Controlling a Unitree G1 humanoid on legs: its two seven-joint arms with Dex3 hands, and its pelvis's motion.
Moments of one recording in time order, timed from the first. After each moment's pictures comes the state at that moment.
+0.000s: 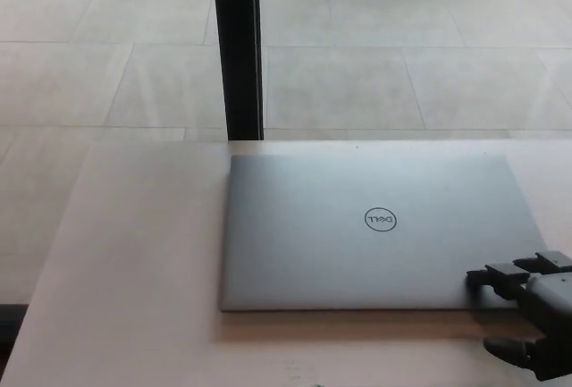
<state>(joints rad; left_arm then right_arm) -0.04 0.53 0.77 1.23 -0.39 -0.07 -0.16 -0.31 -0.77 0.52 0.43 -0.58 -0.13 -0.05</state>
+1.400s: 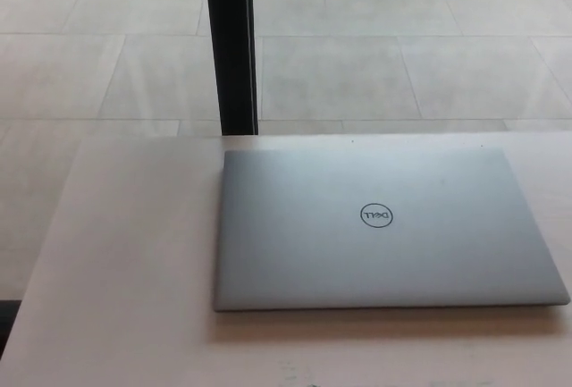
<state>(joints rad) -0.04 0.53 0.76 1.23 -0.40 -0.07 -0.16 -0.01 -0.82 -0.49 0.30 -0.19 -0.18 0.14</state>
